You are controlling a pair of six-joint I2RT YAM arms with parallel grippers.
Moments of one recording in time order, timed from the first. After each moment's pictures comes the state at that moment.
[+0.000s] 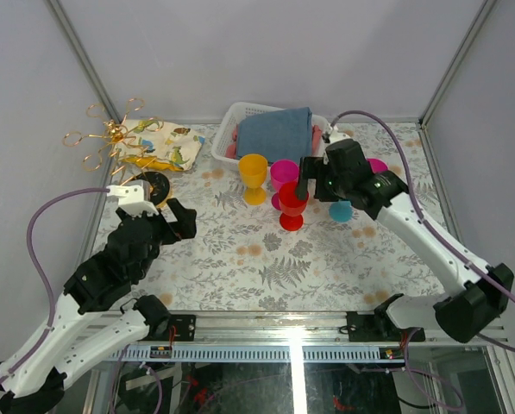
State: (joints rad) left arm -0.75 0.55 0.88 -0.70 -0.56 -0.53; right arm 0.58 1.28 1.26 -0.72 0.07 0.48
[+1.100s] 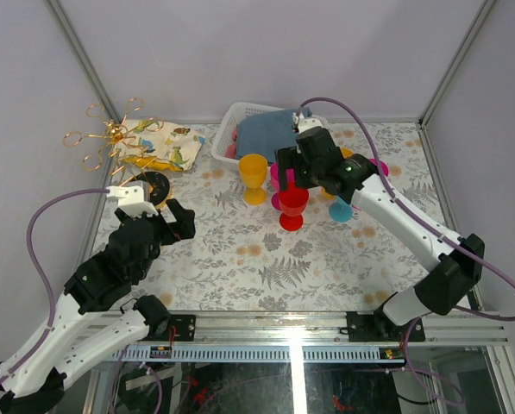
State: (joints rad) left arm -0.75 0.55 0.87 -0.71 -0.59 -0.54; right arm 0.66 1.50 1.49 -0.72 0.20 0.33
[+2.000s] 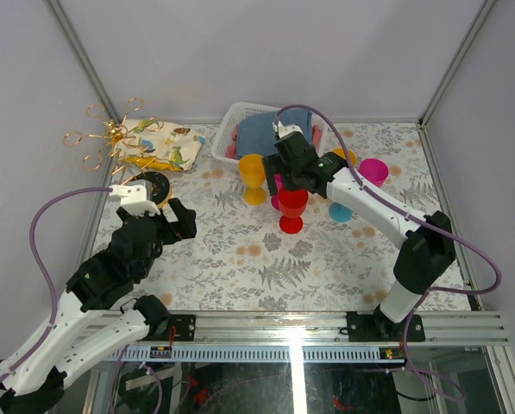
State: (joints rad) left arm -0.75 0.56 0.87 -0.71 -0.59 -0.54; right arm 0.71 1.69 1.53 -0.69 0.28 0.29
